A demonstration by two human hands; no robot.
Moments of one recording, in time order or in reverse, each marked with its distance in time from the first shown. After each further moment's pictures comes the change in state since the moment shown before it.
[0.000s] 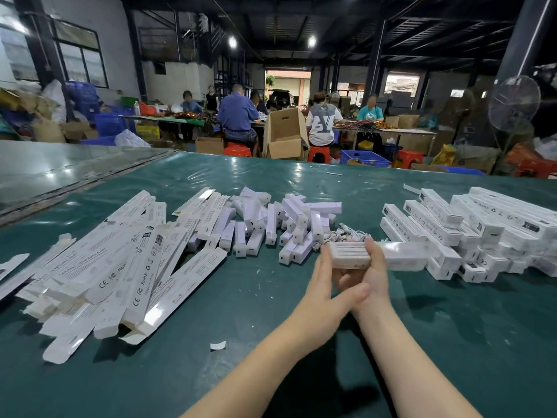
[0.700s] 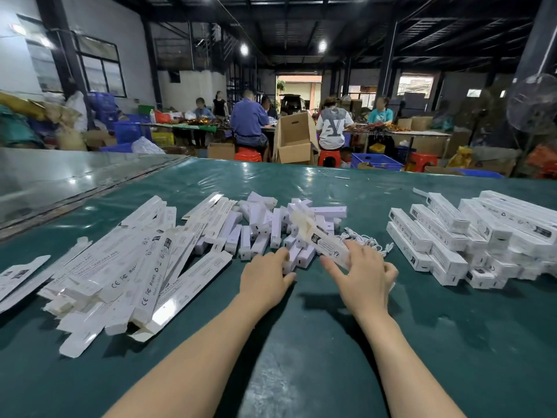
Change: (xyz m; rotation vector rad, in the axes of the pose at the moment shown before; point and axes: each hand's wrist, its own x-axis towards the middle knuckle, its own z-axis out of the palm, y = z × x) left_hand 0.040 -0.039 -0.077 1.146 0.300 -0.119; right_hand 0.010 0.001 -0.016 -1.967 0.171 -0.731
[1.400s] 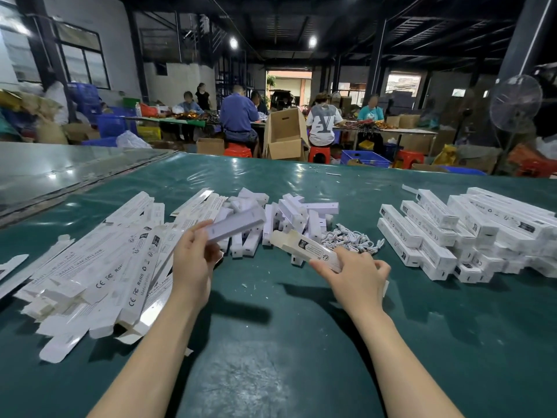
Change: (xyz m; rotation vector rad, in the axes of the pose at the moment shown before) left_hand -0.016 -0.050 -0.045 -1.519 0.514 -0.339; right_hand -0.001 0.001 -0.002 -0.044 -0.044 -0.030
